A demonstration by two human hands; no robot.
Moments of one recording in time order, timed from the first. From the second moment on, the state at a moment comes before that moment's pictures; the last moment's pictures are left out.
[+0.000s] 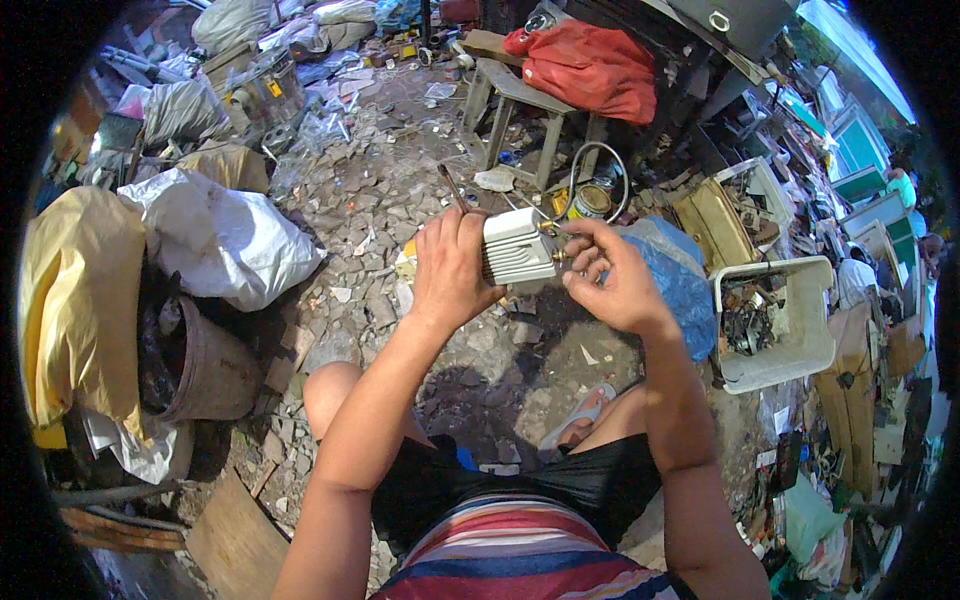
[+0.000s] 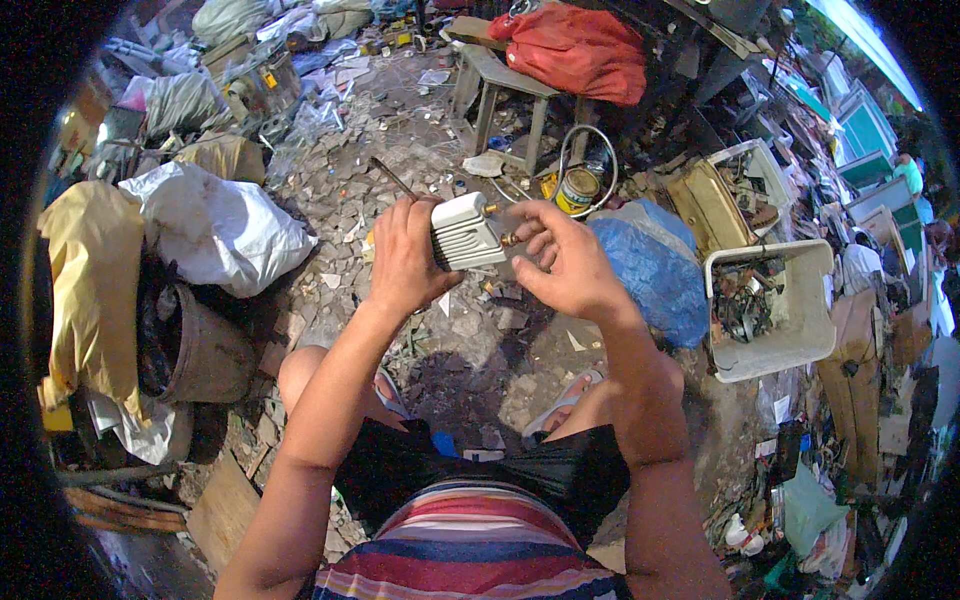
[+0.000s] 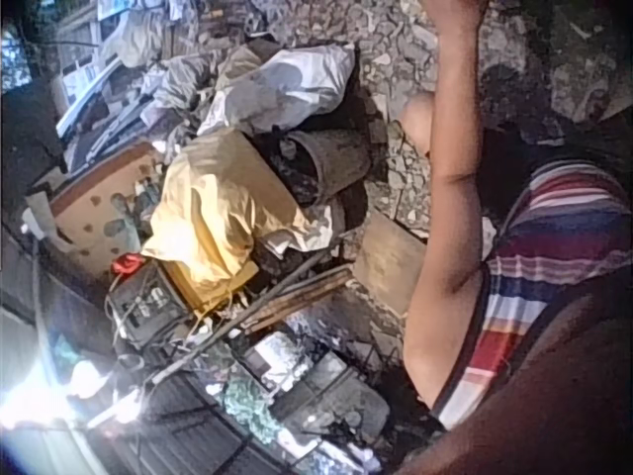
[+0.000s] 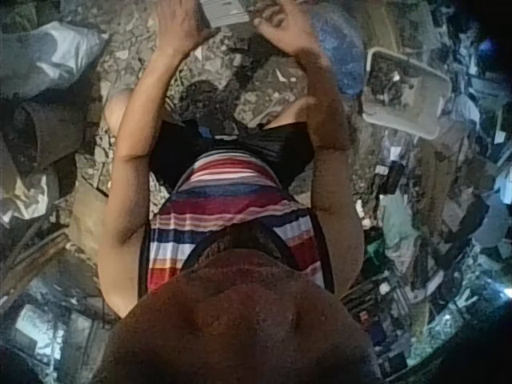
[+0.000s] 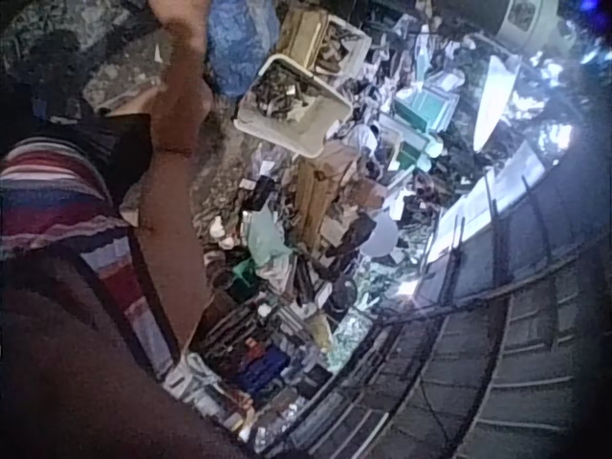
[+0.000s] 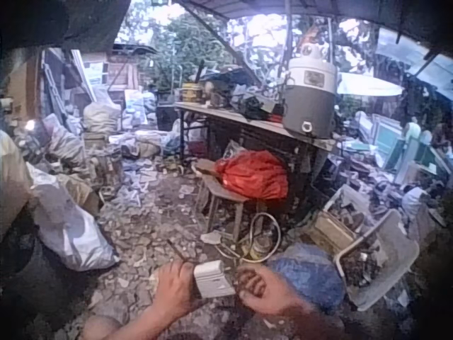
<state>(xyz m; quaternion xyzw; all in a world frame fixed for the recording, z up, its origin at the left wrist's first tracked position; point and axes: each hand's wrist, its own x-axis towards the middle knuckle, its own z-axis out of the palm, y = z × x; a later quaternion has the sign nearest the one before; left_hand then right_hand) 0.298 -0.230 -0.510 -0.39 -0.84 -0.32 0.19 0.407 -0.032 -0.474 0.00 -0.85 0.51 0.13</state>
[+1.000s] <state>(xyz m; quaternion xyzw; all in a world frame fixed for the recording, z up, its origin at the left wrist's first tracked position) 0.299 -0.229 -0.510 -0.39 -0.84 -0.32 0.20 0.404 -0.032 -0.467 0.05 -0.87 0.45 0.17</state>
